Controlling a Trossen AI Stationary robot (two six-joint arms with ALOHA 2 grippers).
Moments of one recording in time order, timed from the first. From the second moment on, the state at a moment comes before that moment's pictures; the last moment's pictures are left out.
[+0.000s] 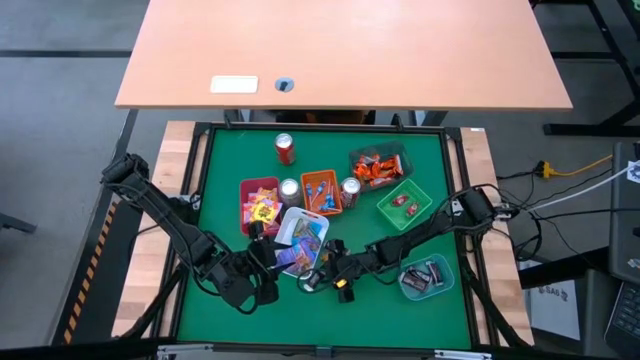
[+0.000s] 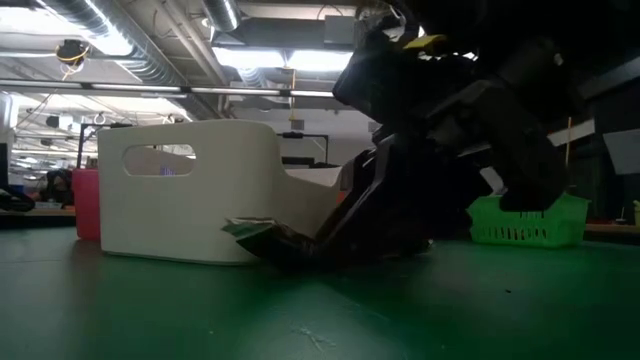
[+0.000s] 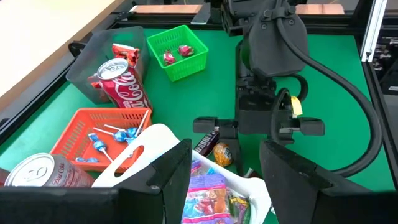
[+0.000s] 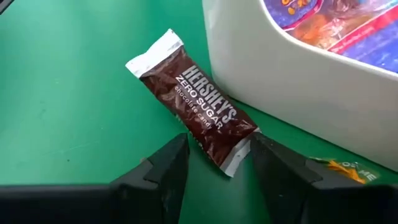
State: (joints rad) left arm -0.68 1.49 1.19 -0.53 -0.85 -0.59; right arm 0.41 2.04 1.01 0.31 0.11 0.15
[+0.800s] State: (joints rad) left arm -0.68 1.49 1.19 -0.52 -0.86 -0.59; right arm 0.41 1.82 1.01 0.01 -0.05 0.15
